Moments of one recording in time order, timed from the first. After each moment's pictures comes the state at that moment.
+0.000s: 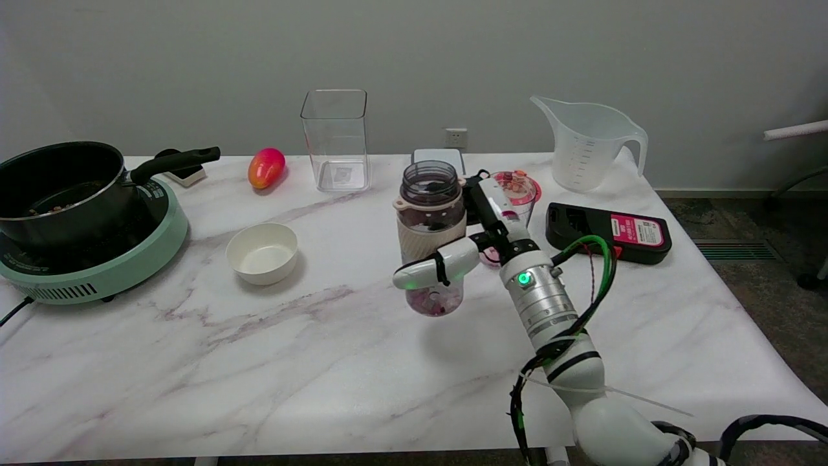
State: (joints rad) arm -0.09 -1.19 -2.12 1.76 1.44 0.73 -0.09
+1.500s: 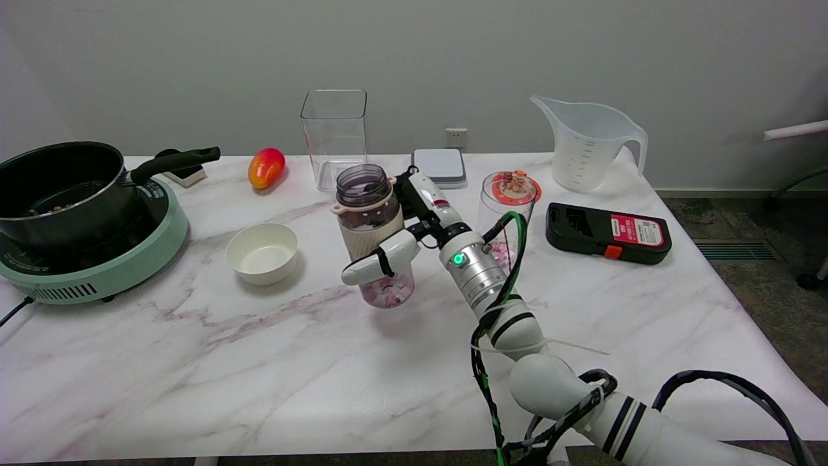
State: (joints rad) arm 0.18 -1.31 -2.14 1.41 1.21 0.53 0.12
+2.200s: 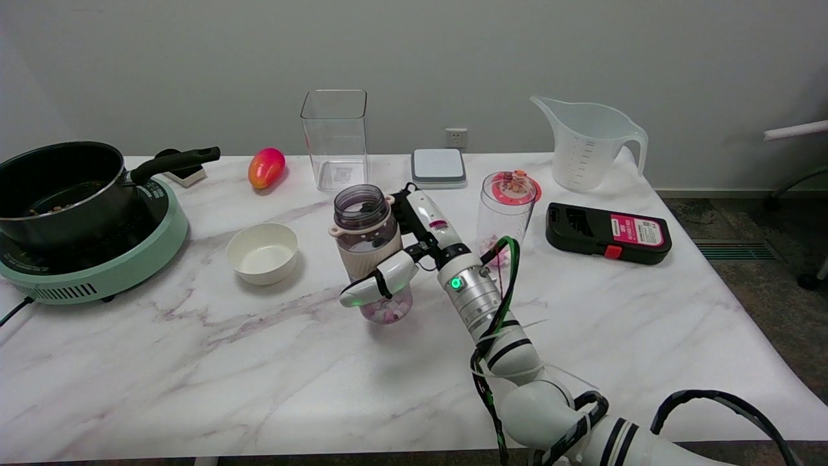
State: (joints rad) arm 0.14 -1.35 -2.17 1.31 0.99 0.65 0.28
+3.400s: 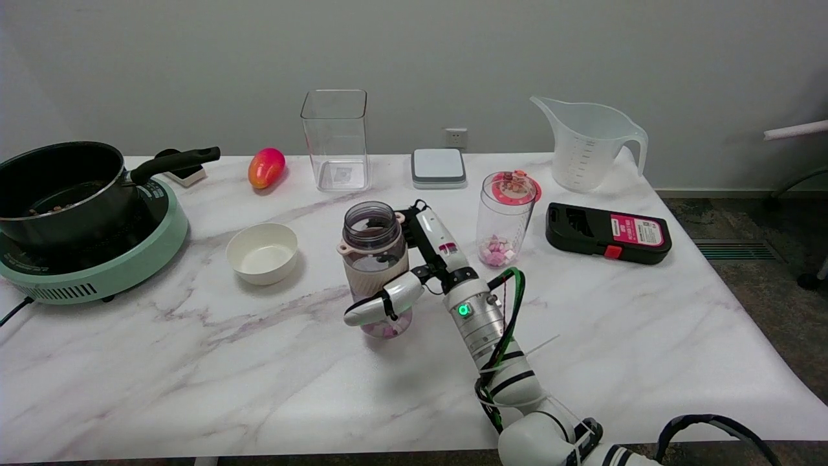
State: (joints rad) arm 0.09 -1.39 -2.17 1.18 0.79 0.84 0.50
